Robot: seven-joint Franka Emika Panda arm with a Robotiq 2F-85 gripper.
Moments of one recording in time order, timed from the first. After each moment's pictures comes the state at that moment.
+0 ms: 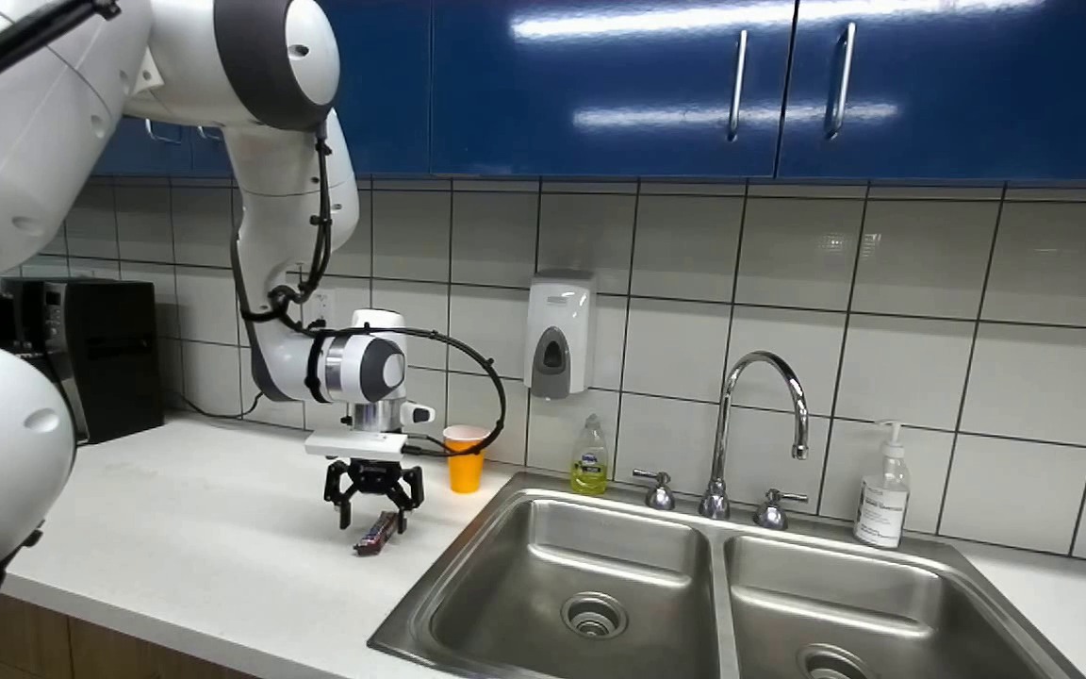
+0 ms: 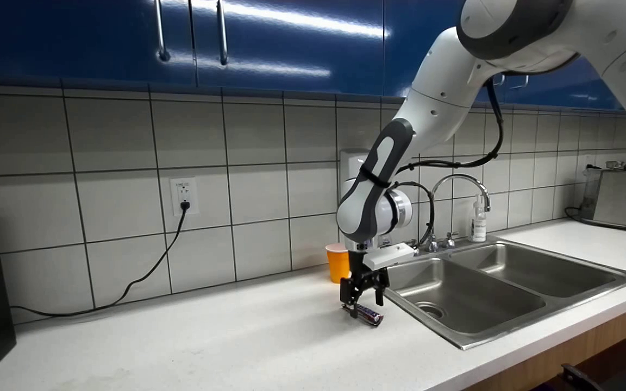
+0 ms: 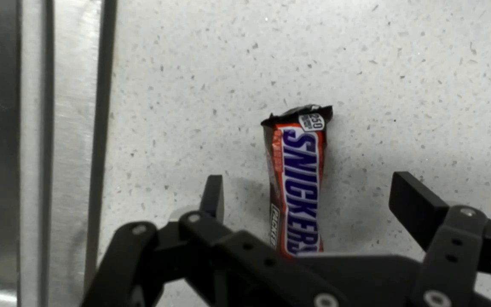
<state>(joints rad) 0.09 0.52 0.07 -2.11 -0.10 2.57 -0.03</state>
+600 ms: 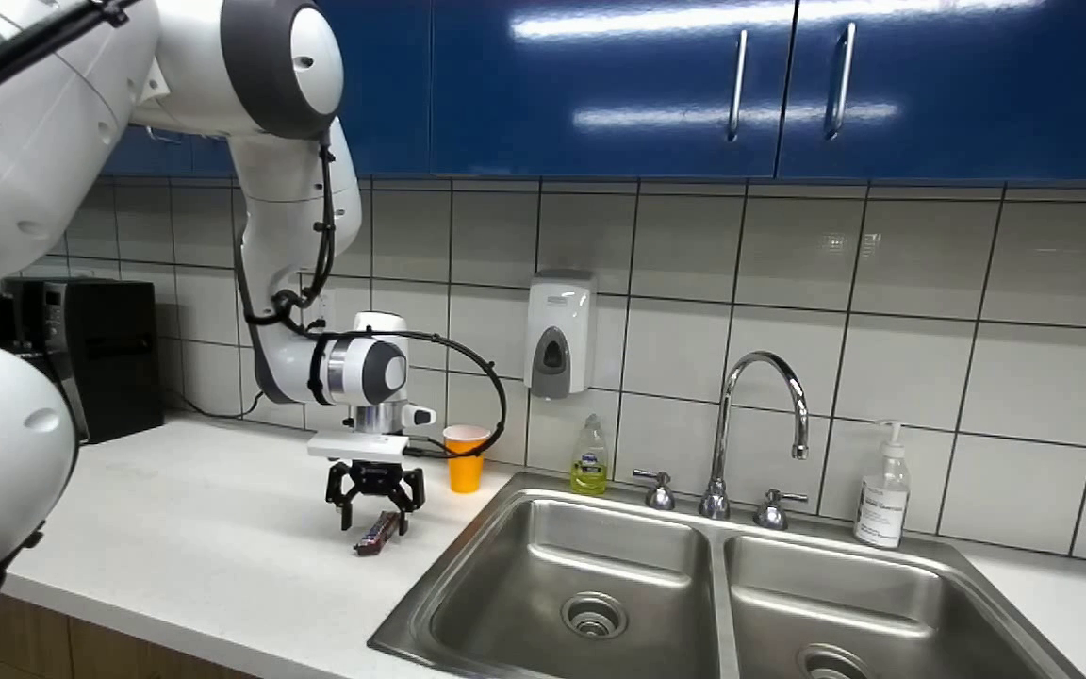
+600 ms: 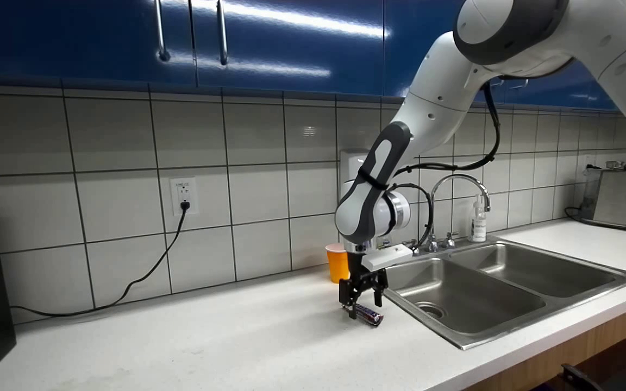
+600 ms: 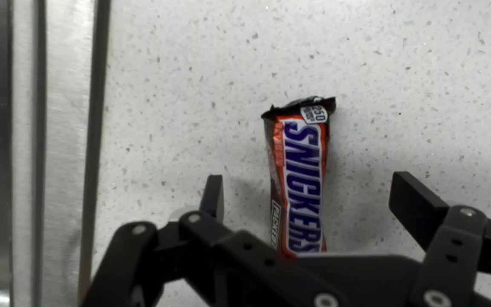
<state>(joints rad) 0.09 0.55 0.07 -2.09 -0.10 2.56 -0.03</state>
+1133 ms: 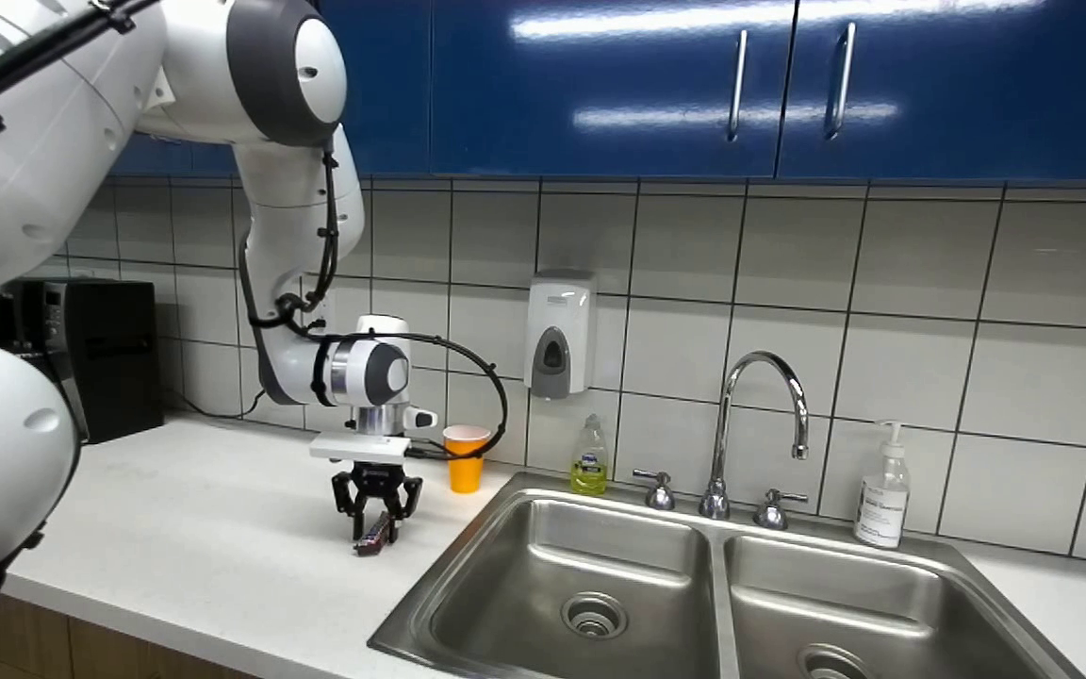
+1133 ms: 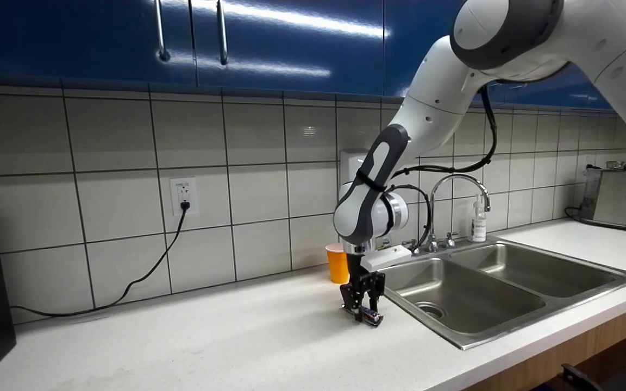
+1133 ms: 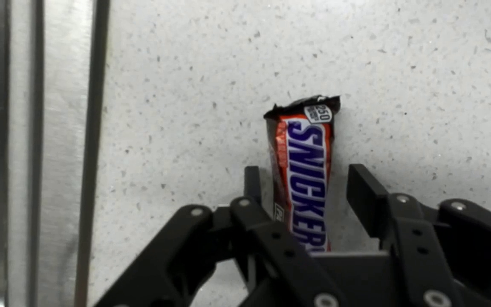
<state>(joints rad) 0.09 0.57 0.07 -2.06 -0.10 2.54 -0.03</state>
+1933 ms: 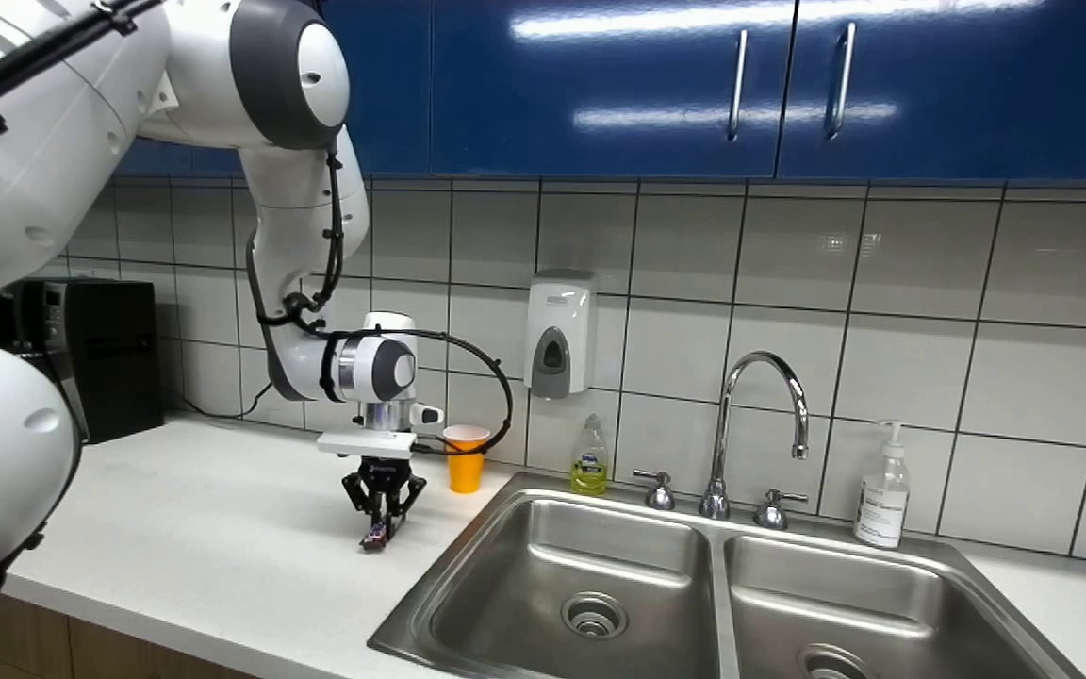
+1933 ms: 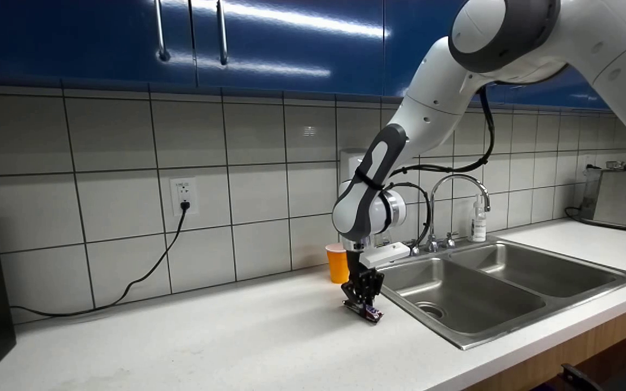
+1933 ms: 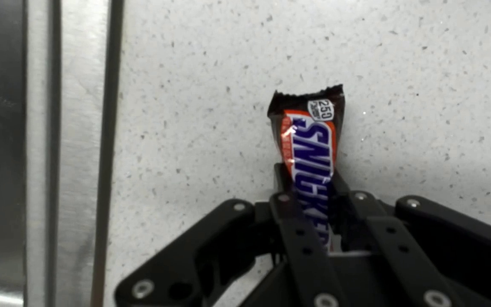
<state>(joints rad) 0.09 0.58 0.05 -2.02 -0.09 2.51 -0.03</state>
